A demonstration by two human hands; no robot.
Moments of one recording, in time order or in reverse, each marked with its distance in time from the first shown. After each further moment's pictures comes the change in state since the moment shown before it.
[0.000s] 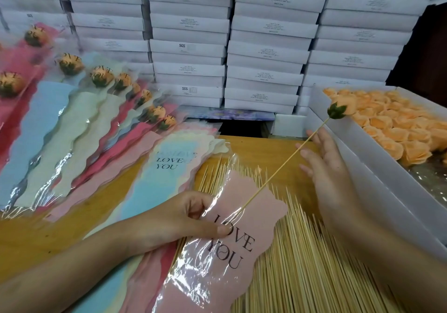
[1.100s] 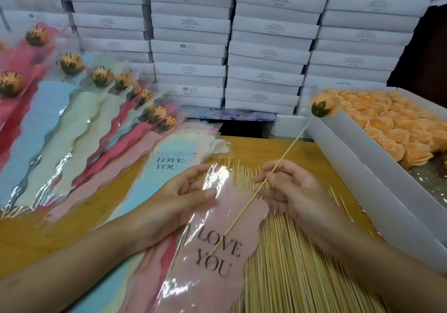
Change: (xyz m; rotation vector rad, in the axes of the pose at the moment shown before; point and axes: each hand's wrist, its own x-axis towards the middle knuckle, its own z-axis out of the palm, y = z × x) left_hand 0.006 -0.004 -0.002 -0.285 0.396 0.055; right_hand -0.026 -0.004 0.014 0.257 -0.411 0.271
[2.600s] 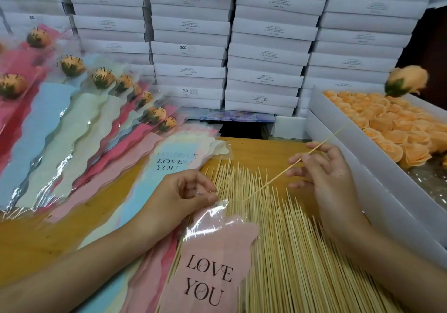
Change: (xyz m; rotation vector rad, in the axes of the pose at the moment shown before) left_hand 0.005 -0.002 0.001 0.437 0.140 0.247; right_hand 0.009 -0.006 -0.022 -0.053 0.350 -0.320
